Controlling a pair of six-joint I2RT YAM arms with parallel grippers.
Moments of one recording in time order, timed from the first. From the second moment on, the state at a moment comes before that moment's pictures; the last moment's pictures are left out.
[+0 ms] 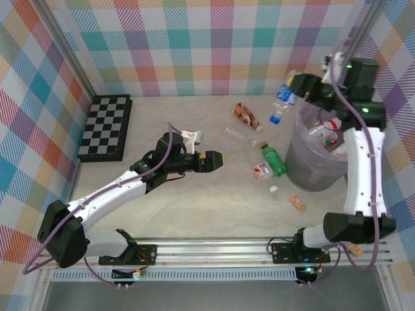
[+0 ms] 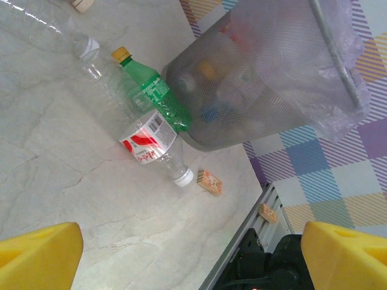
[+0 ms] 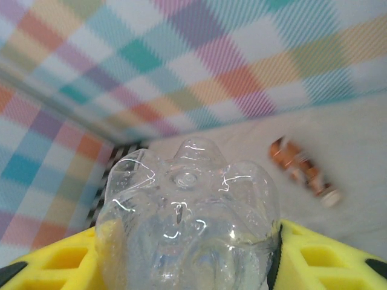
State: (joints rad) left arm -0.70 1.28 0.92 -0.08 0.43 -0.73; right arm -0.10 1.41 1.85 -0.87 -0.59 0.38
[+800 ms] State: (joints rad) left arm -0.70 1.31 0.87 -0.09 0.32 -0.79; right arm -0.35 1.37 1.54 -0.68 -0.26 0.34
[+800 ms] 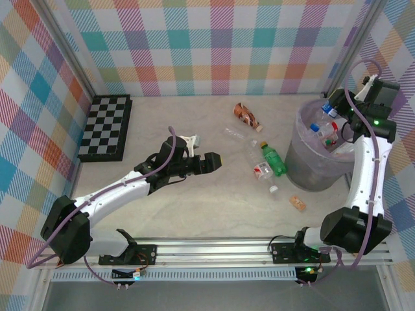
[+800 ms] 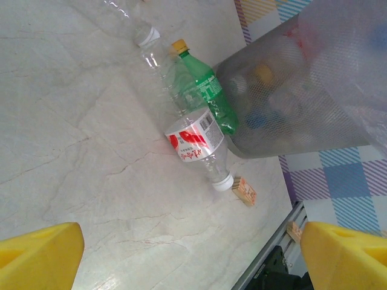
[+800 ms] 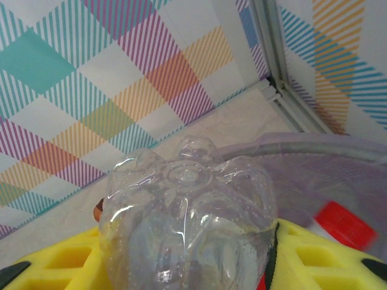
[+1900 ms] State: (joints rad) left arm -0.69 1.32 0.87 -0.12 0.30 -0.81; right arm -0.35 1.45 1.58 -0.84 -0.26 0.39
